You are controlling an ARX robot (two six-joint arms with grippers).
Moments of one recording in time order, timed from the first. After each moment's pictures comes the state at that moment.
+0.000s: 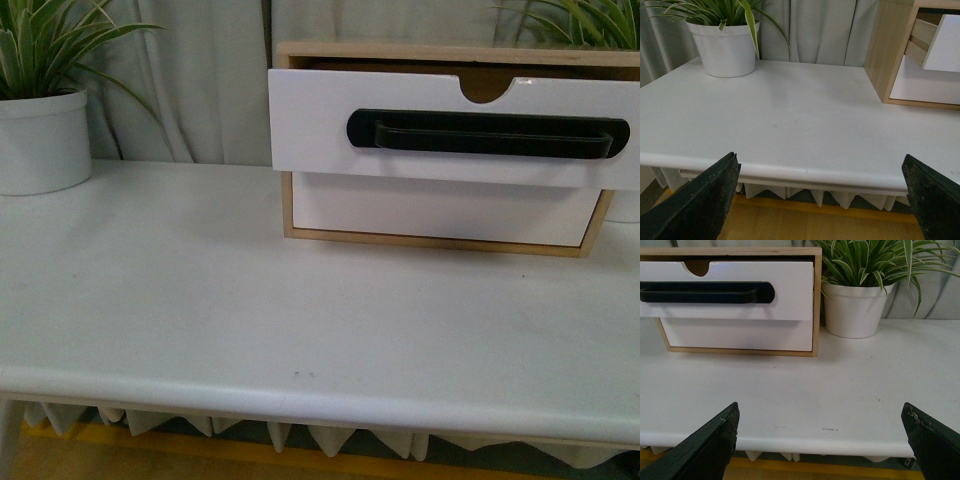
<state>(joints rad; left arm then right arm) 0.00 0.00 0.01 0.00 0.00 0.00 0.00 0.00 0.01 0.00 0.00 -0.01</state>
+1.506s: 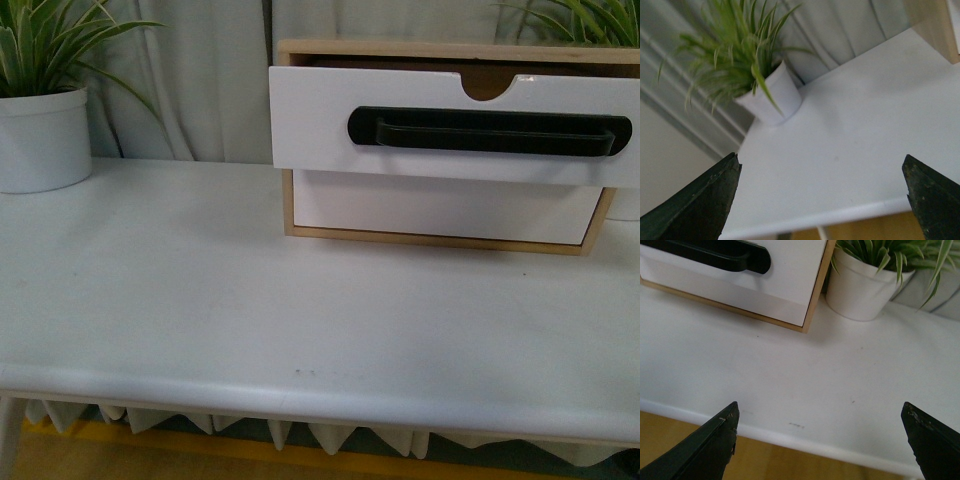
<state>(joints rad) -0.32 0.64 0.15 0.52 -0.42 0.64 -0.17 0.57 0.38 -0.07 -0.21 -0.34</state>
